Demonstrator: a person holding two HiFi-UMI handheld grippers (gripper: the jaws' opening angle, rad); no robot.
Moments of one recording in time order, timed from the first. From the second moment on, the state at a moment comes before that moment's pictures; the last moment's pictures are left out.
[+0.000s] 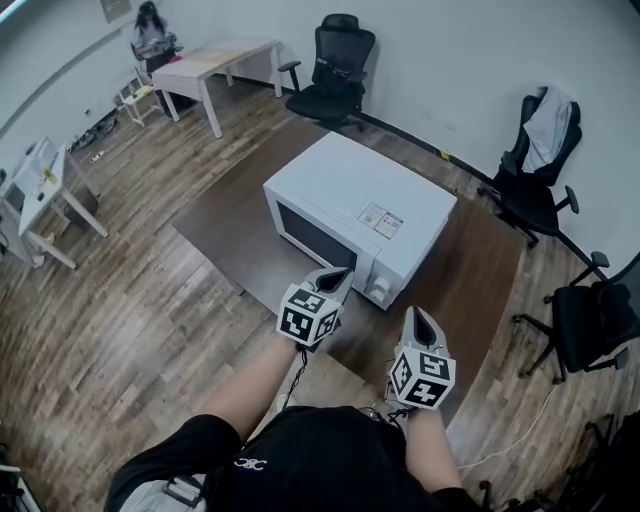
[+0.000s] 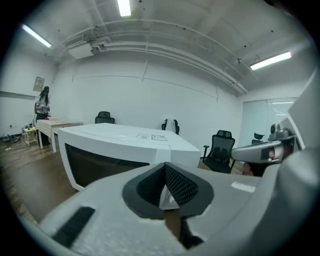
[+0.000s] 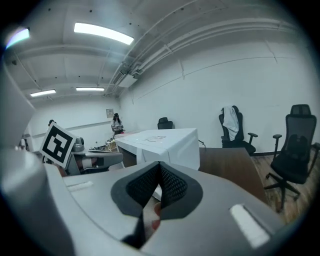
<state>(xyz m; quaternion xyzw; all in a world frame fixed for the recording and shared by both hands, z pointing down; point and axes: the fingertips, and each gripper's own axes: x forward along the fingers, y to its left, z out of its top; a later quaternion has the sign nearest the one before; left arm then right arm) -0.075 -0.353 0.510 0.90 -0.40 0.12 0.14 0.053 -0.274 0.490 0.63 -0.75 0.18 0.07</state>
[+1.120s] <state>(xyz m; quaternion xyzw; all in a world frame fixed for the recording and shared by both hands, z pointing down) -0.192 -0.273 0.480 0.82 -0.54 0.11 0.16 -0.079 -0.295 0.467 0.52 -0.84 0.13 0.07</state>
